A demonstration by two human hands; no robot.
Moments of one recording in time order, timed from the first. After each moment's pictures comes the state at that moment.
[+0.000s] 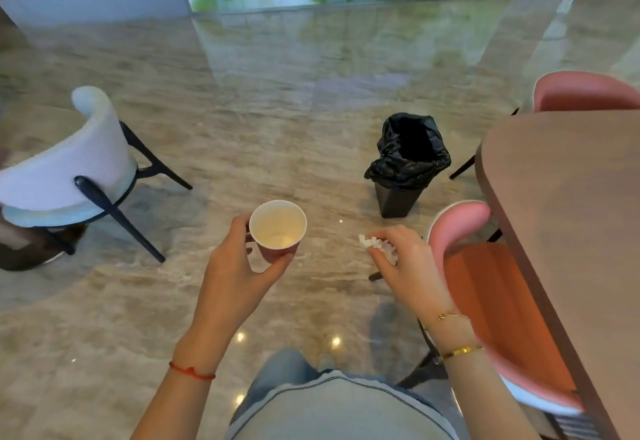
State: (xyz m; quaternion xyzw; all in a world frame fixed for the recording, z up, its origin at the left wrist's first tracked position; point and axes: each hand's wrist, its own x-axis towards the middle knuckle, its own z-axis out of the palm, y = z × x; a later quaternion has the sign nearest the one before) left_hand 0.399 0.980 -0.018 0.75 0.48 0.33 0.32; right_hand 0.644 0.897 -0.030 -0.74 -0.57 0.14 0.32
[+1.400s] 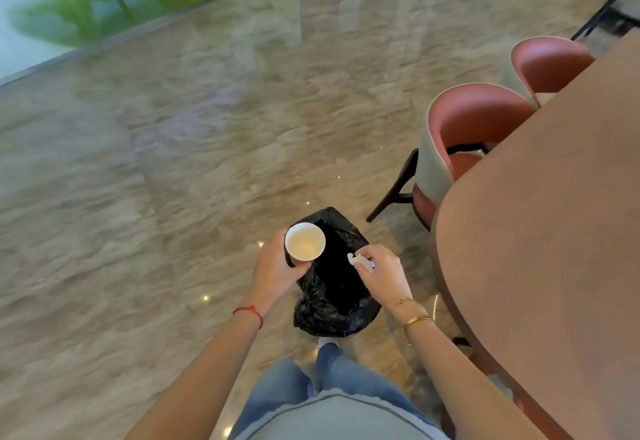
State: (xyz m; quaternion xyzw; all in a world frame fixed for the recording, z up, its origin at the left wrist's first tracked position) left_hand 1.050 1.606 -0.145 0.87 0.26 0.08 0.41; right_hand 1.152 1.409 -0.150 -0.90 -0.22 0.16 0.33
